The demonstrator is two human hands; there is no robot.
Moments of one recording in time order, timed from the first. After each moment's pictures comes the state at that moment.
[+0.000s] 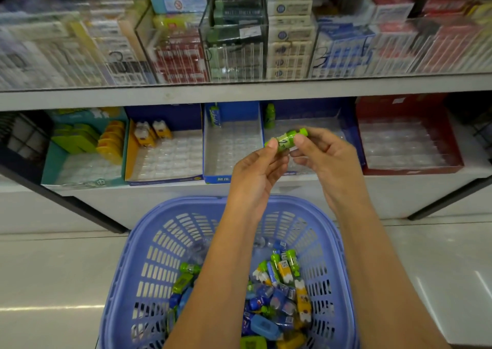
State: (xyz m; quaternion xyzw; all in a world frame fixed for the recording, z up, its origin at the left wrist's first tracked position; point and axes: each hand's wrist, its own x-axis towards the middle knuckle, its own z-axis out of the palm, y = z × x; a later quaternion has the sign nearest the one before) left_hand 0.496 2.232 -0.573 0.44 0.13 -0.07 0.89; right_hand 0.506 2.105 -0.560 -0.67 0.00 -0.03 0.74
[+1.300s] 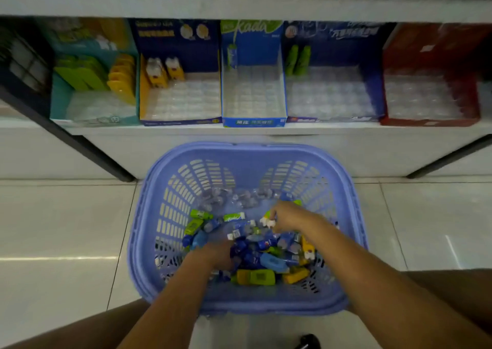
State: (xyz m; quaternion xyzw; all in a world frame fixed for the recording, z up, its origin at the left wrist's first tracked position) left_hand 0.352 2.341 -0.768 0.83 -0.07 -0.53 0.14; right_hand 0.425 2.160 -0.714 -0.87 -0.10 0.48 0.07
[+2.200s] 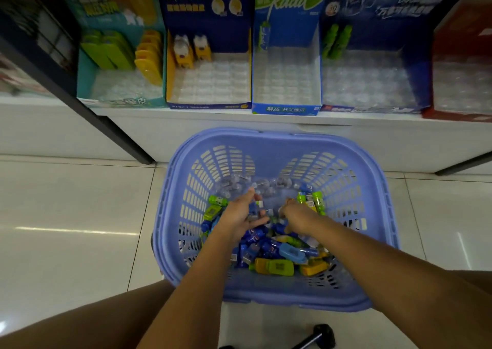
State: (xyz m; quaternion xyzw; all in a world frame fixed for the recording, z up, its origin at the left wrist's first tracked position) left_hand 0.380 2.341 -0.752 0.48 0.39 -0.30 0.73; right_hand 0.414 2.169 -0.787 -0.87 -0.20 0.45 -0.01
